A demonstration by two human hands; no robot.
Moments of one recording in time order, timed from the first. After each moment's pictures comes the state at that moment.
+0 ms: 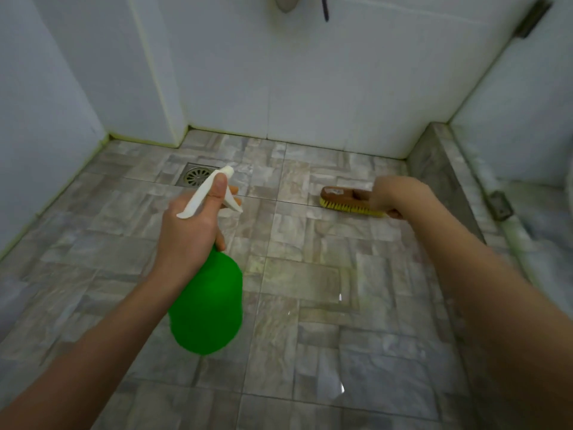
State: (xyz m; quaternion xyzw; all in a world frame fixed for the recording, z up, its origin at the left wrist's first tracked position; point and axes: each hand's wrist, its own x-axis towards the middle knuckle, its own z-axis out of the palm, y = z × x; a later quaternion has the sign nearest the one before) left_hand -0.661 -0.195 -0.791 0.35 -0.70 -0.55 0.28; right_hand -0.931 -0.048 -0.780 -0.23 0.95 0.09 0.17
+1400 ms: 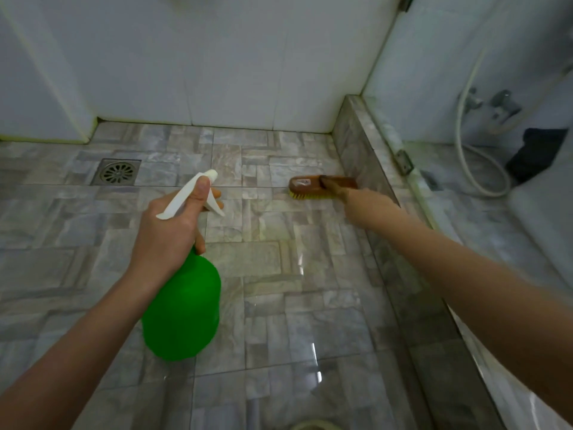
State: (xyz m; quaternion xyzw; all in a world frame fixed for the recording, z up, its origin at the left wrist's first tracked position) left_hand -0.683 -0.134 -0.795 0.27 -0.75 -0.57 0.19; right_hand -0.893 0.068 -0.785 -0.21 0.95 0.14 0.21
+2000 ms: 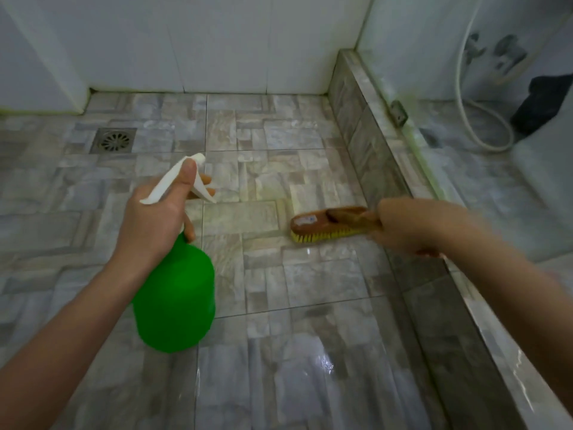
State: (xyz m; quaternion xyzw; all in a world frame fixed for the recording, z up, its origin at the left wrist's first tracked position) left_hand -0.637 -0.098 -0.791 0.28 -0.75 -0.57 0.16; right_hand -0.796 0.152 -0.759 -0.24 0.91 0.14 0.30
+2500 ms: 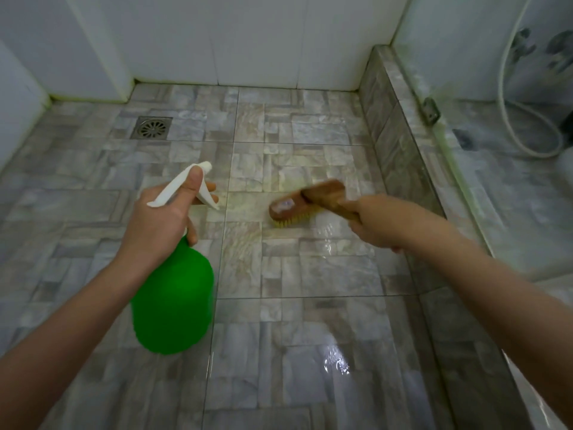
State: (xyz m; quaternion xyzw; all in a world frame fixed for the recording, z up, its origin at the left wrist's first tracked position) left_hand -0.600 -0.100 -0.796 0.32 -0.77 -0.54 0.16; right_hand -0.778 0.124 -0.769 -0.34 0.89 0.10 0.28
